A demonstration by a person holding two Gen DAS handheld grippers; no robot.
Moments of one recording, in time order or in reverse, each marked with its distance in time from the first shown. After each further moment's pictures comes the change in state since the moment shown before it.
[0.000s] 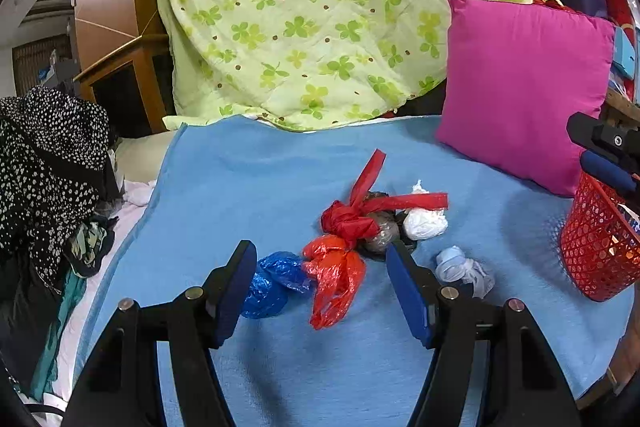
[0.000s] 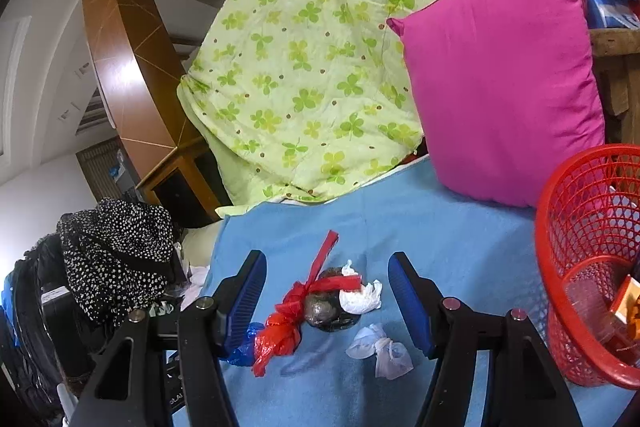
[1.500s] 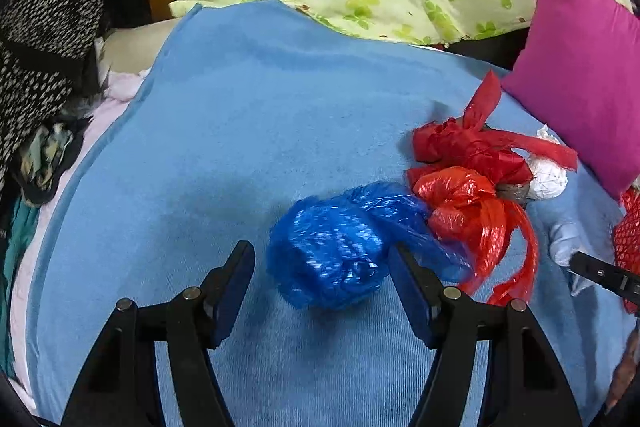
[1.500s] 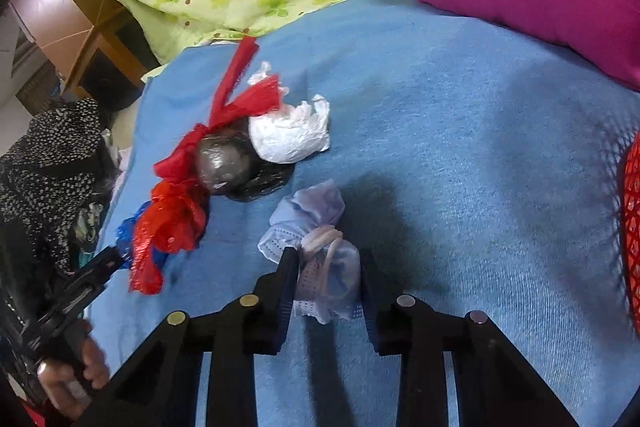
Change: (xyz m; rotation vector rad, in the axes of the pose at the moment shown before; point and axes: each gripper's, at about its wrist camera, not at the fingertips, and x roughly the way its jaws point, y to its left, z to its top) left arm 0.132 0.099 -0.040 -0.156 0.290 -0.065; right arm 0.134 -0.041 -0.086 0.055 0.547 -0.147
